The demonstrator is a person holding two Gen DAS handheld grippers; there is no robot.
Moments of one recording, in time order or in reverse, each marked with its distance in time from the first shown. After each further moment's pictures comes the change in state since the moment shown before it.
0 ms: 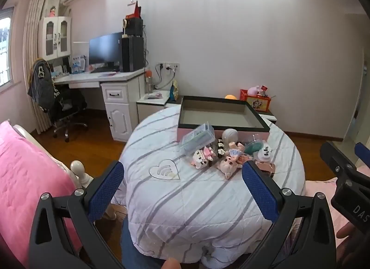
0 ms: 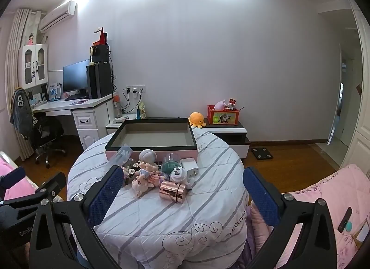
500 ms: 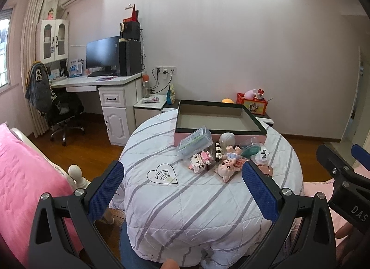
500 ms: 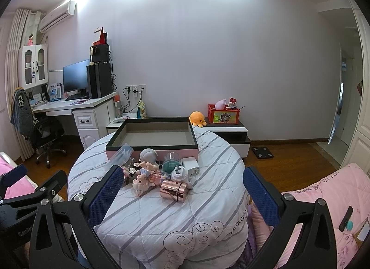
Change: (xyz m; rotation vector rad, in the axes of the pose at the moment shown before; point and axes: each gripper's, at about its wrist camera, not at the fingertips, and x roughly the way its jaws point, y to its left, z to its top) left arm -0.003 0.002 0.001 0.006 -0.035 -0.019; right arm -0.002 0.001 0.000 0.007 0.001 0.003
